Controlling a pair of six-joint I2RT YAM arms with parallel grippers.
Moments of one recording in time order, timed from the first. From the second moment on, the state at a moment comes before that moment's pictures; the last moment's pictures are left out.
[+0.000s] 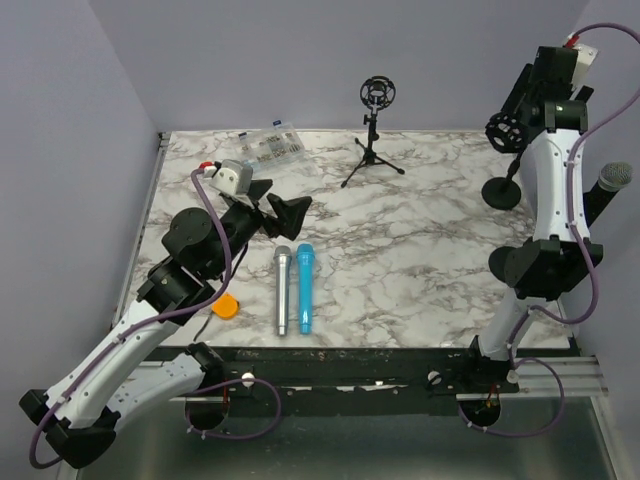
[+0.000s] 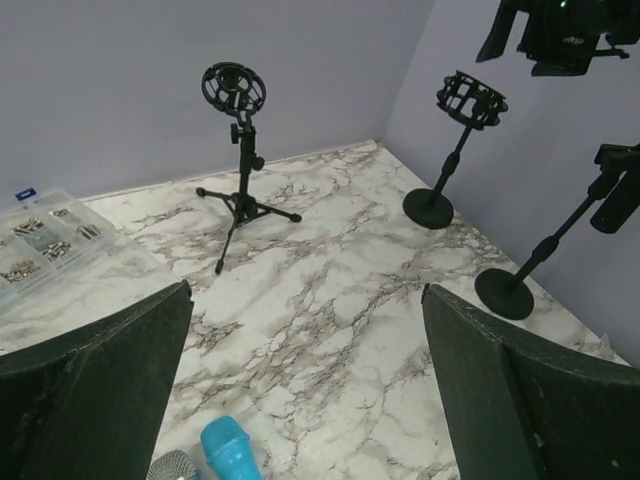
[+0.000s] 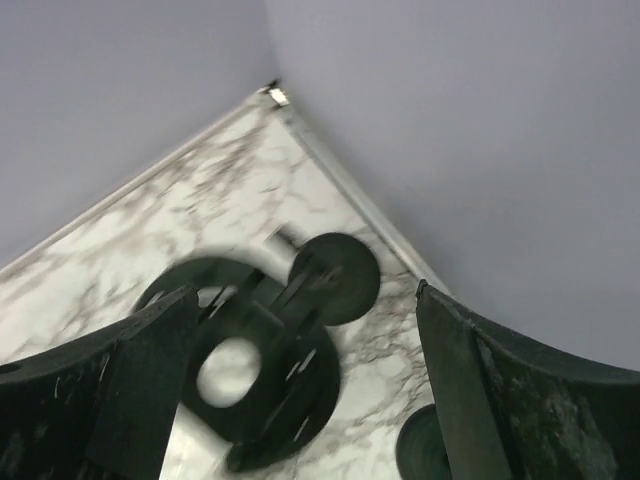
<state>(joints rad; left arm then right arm) -0.70 0.80 0.98 -0.07 -0.09 -0.24 -0.12 1.93 2.25 -0.85 0.55 0.24</state>
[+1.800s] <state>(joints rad) -0.70 0.87 1.01 -0.11 -0.02 -0.26 -0.03 1.62 1.82 -0.52 0.78 0.23</state>
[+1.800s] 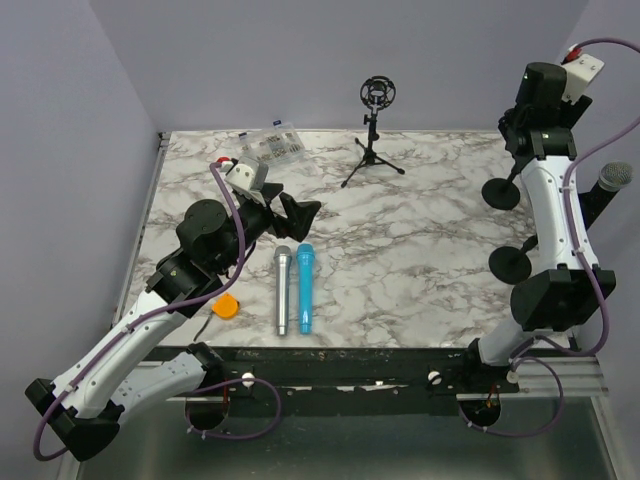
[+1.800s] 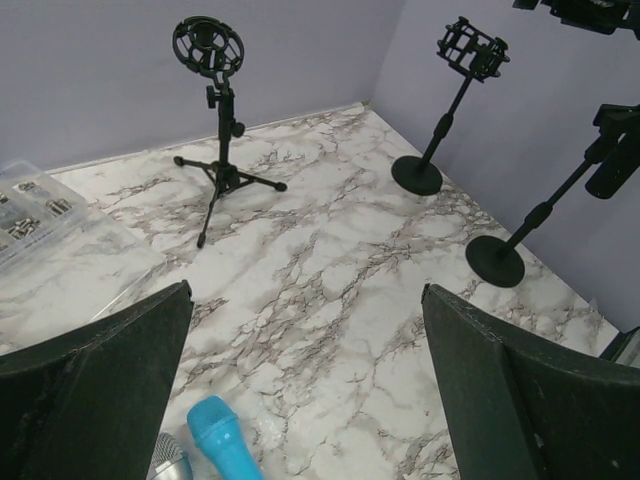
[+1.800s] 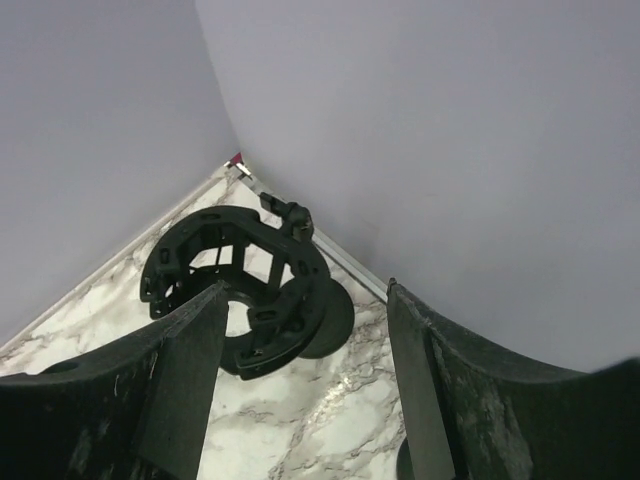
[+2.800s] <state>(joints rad) -0.70 0.87 1.01 -0.11 -0.02 -0.26 -0.02 1.77 1.86 -0.60 0.79 0.27</state>
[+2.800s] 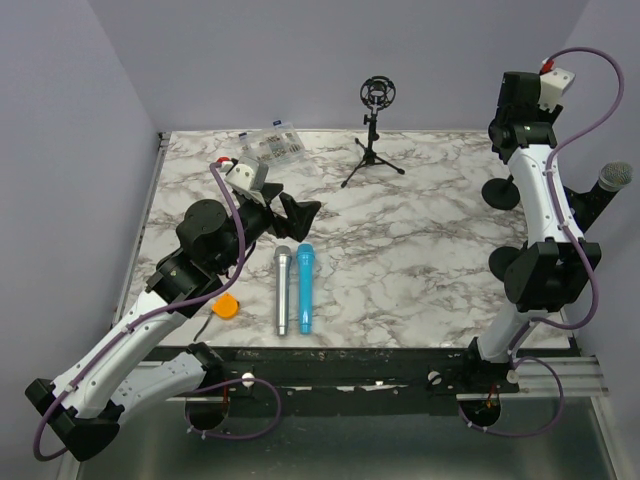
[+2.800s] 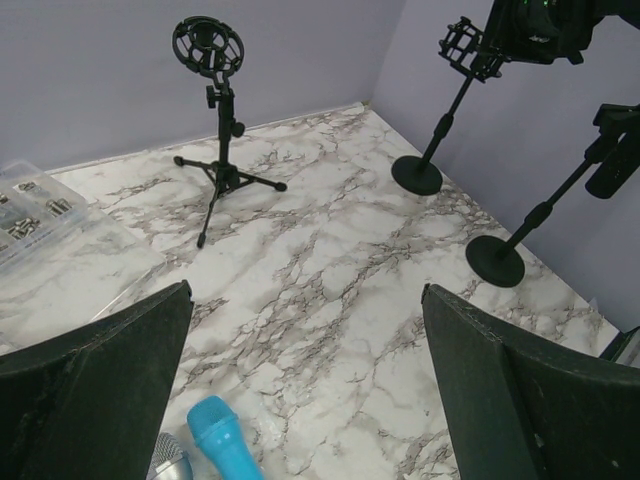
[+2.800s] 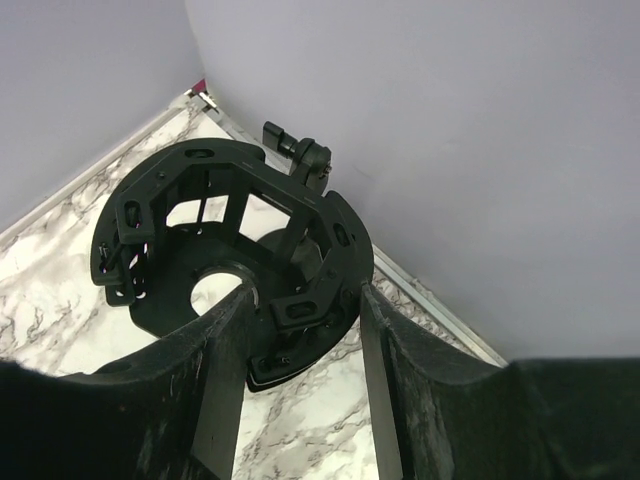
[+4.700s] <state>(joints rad) -0.65 0.90 1.10 -0.15 0.10 -0.25 0.41 1.58 1.79 -0.79 0.03 -0.04</state>
